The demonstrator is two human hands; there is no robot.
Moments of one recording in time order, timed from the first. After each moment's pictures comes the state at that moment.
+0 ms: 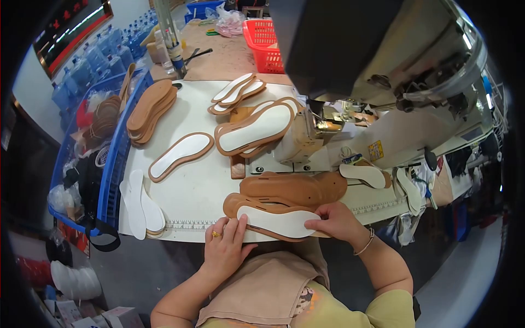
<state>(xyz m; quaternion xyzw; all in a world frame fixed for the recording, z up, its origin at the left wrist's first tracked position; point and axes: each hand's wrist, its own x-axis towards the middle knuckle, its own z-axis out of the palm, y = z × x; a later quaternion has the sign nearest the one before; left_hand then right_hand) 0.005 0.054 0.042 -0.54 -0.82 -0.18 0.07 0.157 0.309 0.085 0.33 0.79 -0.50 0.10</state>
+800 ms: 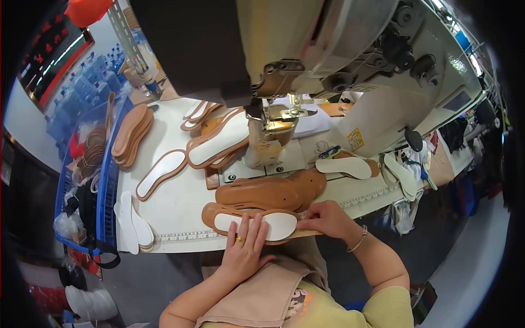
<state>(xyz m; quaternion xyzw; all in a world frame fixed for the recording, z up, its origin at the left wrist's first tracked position) 0.045 0.104 0.029 -0.65 -0.75 -0.13 0.03 0.186 0.329 0.081 0.31 0.82 -0.48 0.05</state>
